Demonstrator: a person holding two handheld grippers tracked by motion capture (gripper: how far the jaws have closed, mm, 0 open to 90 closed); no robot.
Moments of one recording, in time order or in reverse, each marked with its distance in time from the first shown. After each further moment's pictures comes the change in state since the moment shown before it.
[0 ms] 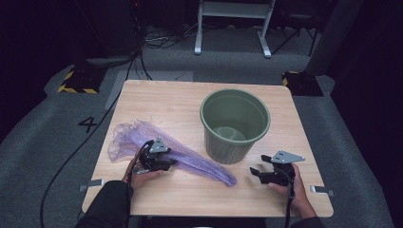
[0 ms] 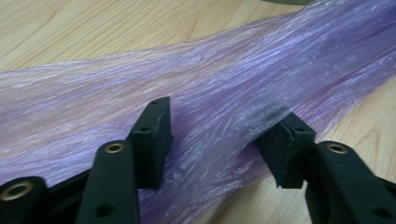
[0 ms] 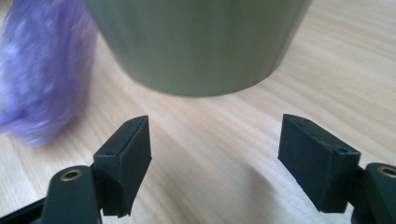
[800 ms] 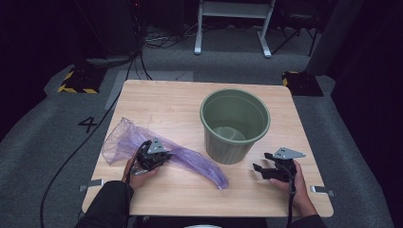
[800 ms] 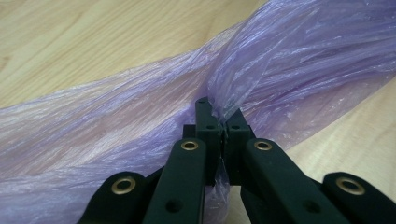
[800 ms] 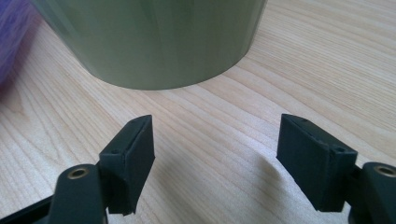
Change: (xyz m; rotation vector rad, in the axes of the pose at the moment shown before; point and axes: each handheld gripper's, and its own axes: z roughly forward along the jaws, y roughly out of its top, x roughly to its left) left arm 0.002 -0.003 -0.003 -0.011 0.065 0.003; right arm -0.016 -0.002 0.006 0.039 -0.051 0.025
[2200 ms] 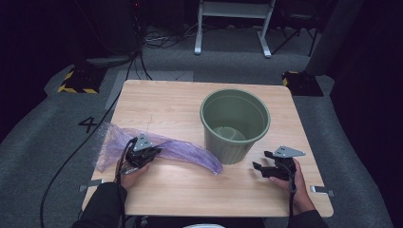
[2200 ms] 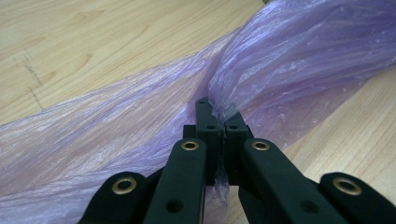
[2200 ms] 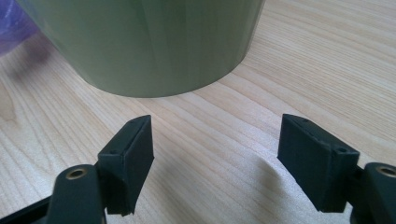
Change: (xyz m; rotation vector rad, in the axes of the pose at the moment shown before) left arm 0.020 -0.011 -0.027 -0.099 0.077 -0.092; right arm -0.004 0.002 0.003 -0.015 -0.001 0.001
